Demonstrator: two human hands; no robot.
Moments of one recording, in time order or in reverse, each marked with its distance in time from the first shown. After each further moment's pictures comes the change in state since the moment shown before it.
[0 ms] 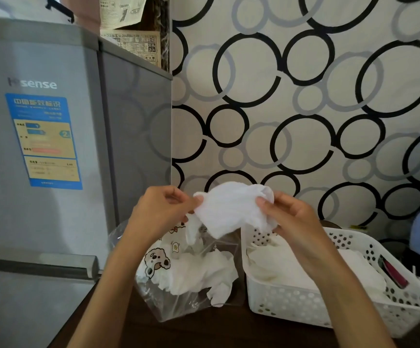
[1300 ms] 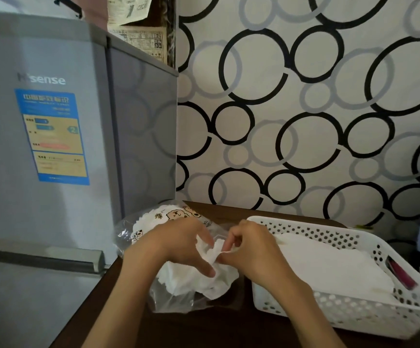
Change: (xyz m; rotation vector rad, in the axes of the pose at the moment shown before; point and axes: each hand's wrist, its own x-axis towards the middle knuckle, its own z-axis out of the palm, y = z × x) left_hand -0.008 -0.004 0.011 0.749 -0.669 0.106; right_hand -0.002 0.036 0.047 -0.942 -0.186 -0.135
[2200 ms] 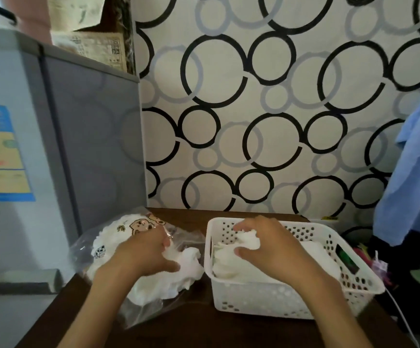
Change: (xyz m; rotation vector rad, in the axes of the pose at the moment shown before) left_hand 0.020 0.015 0.023 0.018 0.100 -0.233; right_hand -0.036 0.047 -0.074 -0.126 0.028 0.080
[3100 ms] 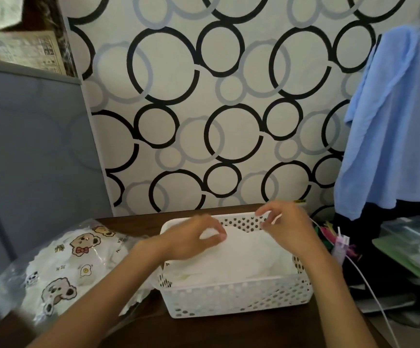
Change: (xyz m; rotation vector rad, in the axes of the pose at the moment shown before) left_hand 0.071 0.123 0.037 -0.066 -0.060 0.700; right_hand 0.007 0.118 -0.027 0.162 0.302 0.312
